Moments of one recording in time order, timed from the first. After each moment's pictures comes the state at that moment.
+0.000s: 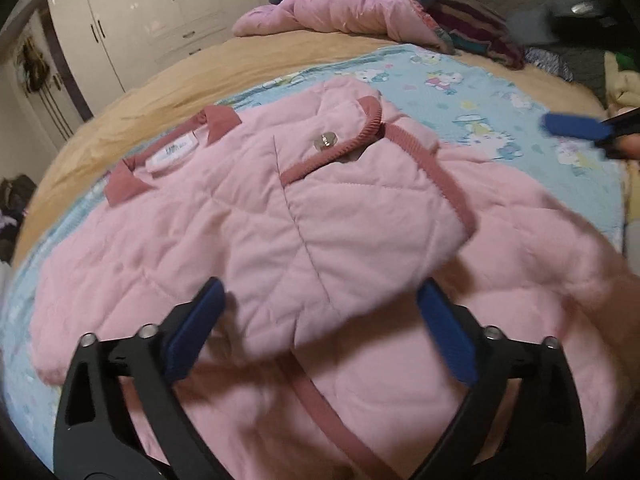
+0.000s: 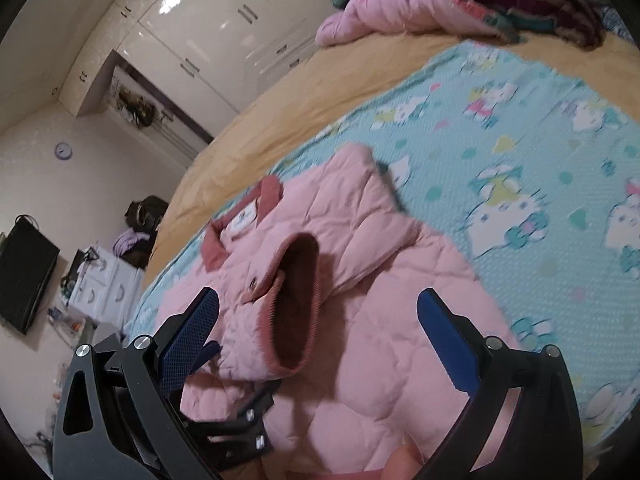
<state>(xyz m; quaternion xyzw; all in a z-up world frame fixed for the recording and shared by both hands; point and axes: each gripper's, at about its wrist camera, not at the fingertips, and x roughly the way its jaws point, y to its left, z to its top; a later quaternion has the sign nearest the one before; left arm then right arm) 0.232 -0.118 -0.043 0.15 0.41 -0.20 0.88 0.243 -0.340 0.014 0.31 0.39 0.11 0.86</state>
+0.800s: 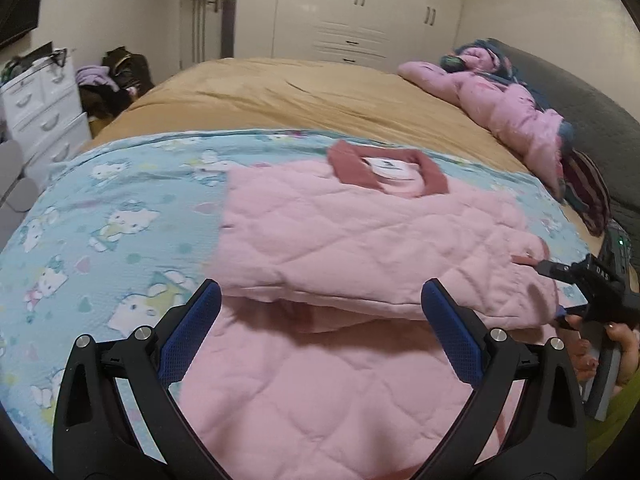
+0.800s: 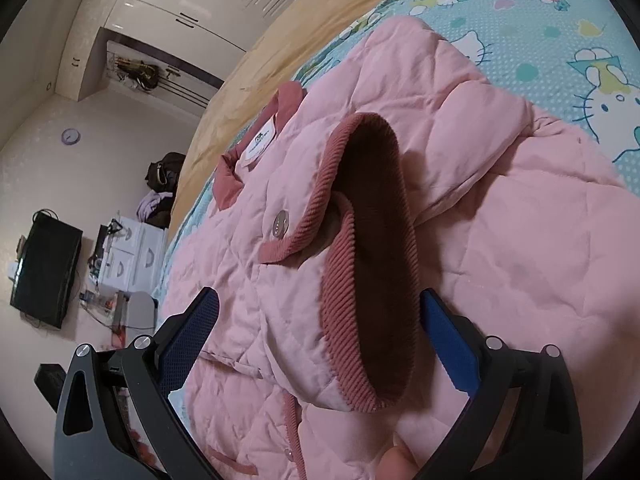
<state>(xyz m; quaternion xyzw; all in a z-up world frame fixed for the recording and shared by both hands) 0.206 0.104 0.030 -0.06 0.37 0.00 0.93 0.289 -0.276 -0.049 0.33 0.47 0.16 0.80</state>
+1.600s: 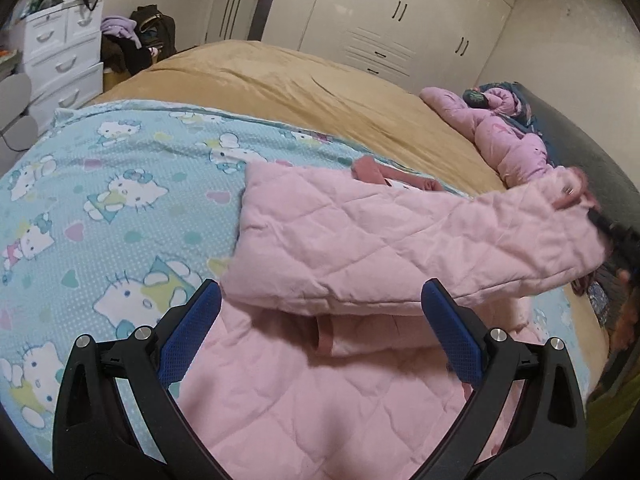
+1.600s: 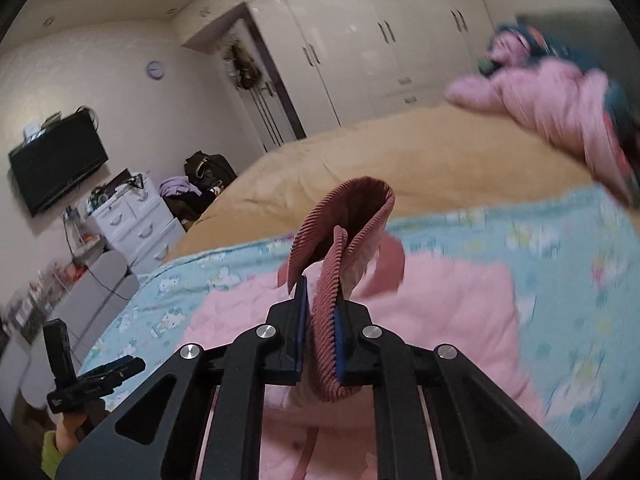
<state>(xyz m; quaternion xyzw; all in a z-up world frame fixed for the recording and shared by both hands) 0.221 0.146 0.028 -0.17 0.37 0.01 0.92 0.314 -0.234 0.126 0.09 0.27 0.24 0.93</state>
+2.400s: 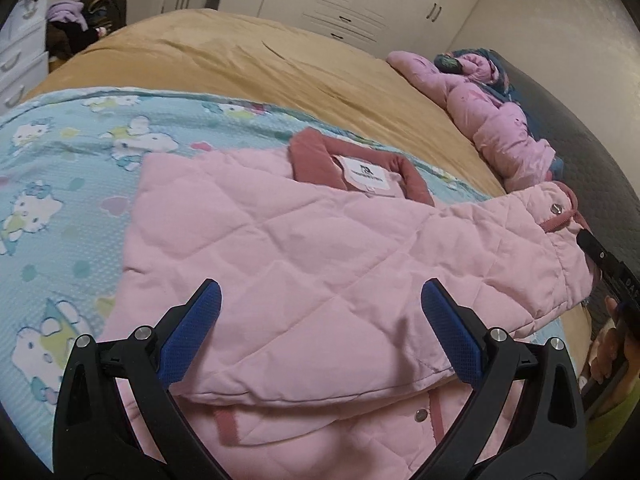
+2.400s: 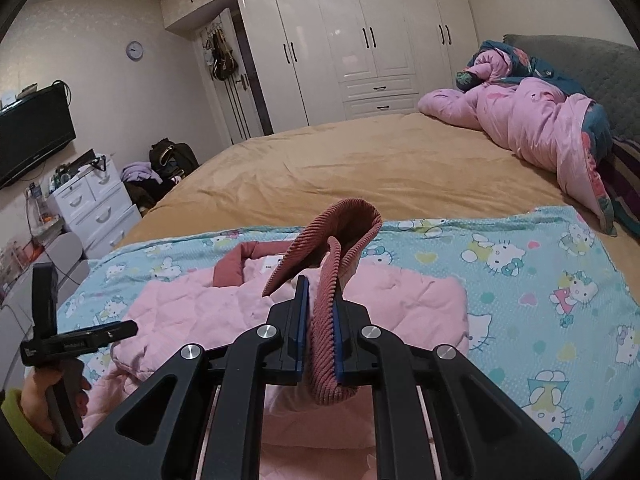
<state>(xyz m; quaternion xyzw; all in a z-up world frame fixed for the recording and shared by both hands) 0.319 0.094 -0.008 -0.17 0.42 -0.07 0.89 0.339 -0.257 0.072 0.05 0.29 0.17 0.94</state>
